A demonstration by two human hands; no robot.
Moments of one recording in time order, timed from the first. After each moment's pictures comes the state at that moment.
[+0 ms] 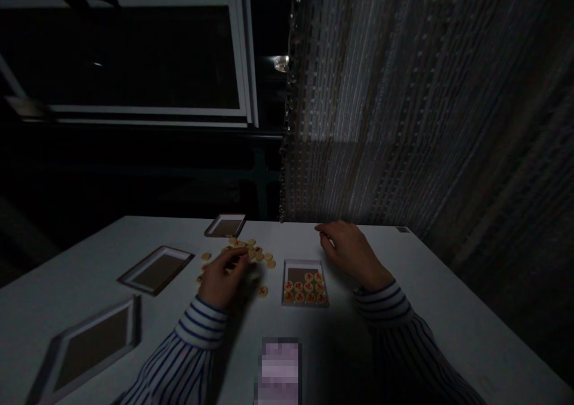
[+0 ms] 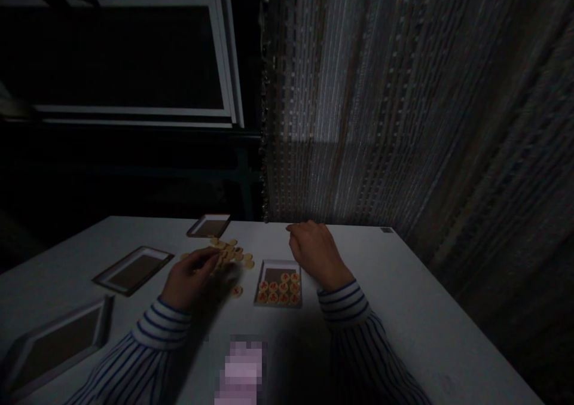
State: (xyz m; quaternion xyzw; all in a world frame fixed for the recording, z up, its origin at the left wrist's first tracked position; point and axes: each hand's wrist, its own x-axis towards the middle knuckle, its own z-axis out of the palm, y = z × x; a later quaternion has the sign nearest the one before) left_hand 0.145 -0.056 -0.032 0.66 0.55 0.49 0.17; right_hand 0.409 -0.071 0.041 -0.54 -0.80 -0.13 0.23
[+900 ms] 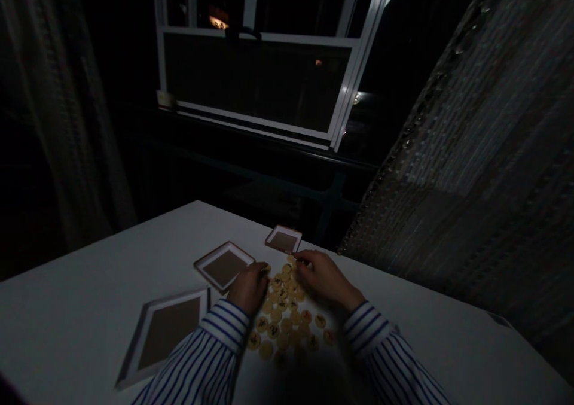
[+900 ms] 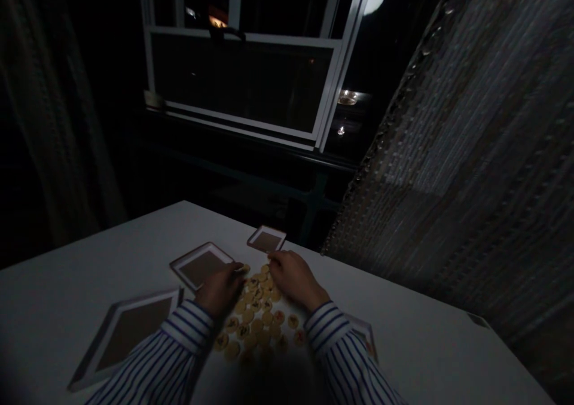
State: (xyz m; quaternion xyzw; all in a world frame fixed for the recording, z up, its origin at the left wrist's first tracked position) left_hand 0.027 -0.018 -0.074 0.66 0.66 0.35 0.12; right_hand 0.209 0.014 0.008 -0.42 -0.89 0.07 0.19
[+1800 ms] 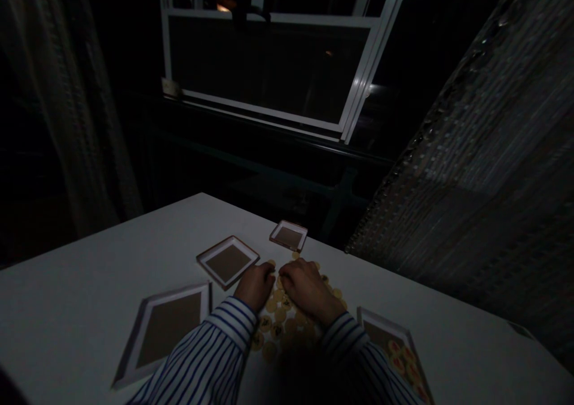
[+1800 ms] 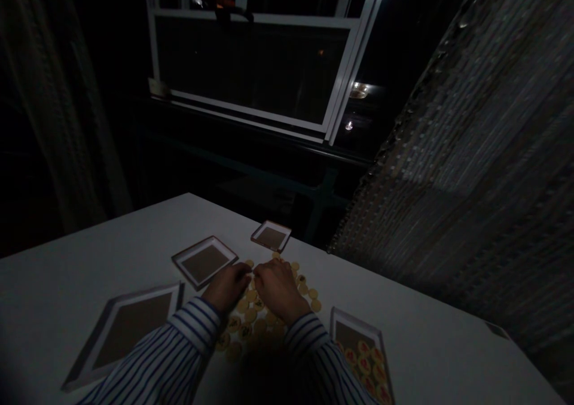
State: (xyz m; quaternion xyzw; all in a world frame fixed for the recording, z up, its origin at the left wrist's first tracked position) left_hand 0.030 -0.002 -0.093 0.66 0.66 0.33 0.14; right_hand 0.175 0.011 -0.037 -0.40 -0.91 -0.01 0.10
